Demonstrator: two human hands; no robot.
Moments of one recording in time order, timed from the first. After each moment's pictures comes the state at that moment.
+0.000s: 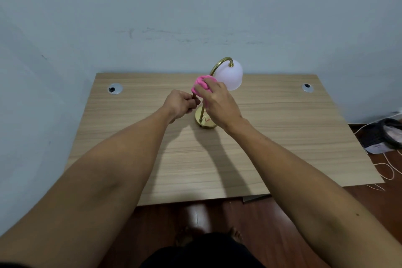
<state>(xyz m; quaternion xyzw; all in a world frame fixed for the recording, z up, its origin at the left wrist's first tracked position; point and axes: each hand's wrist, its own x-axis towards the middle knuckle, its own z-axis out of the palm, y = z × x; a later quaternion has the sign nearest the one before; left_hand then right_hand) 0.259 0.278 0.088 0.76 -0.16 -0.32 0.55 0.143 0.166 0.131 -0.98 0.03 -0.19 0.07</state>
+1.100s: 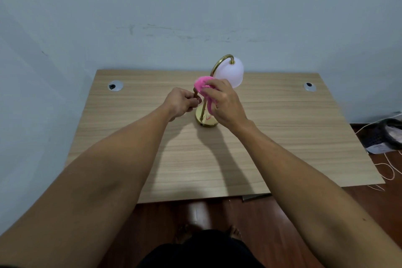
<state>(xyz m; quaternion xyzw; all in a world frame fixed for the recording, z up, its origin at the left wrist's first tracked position) 0.260 0.281 0.087 0.76 -0.18 -0.33 0.53 0.137 0.151 0.116 -0.95 0.01 -0.28 0.16</state>
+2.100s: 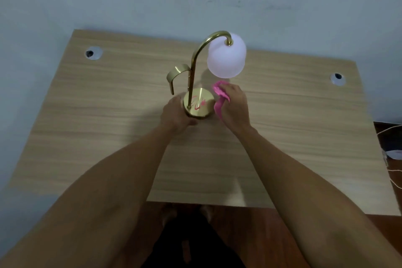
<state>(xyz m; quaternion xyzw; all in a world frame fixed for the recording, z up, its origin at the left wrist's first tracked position) 0.230 0.225 -0.029 0.91 -0.15 -0.21 0.33 0.148 0.054 0.009 -0.91 0.18 -0.19 0.32</state>
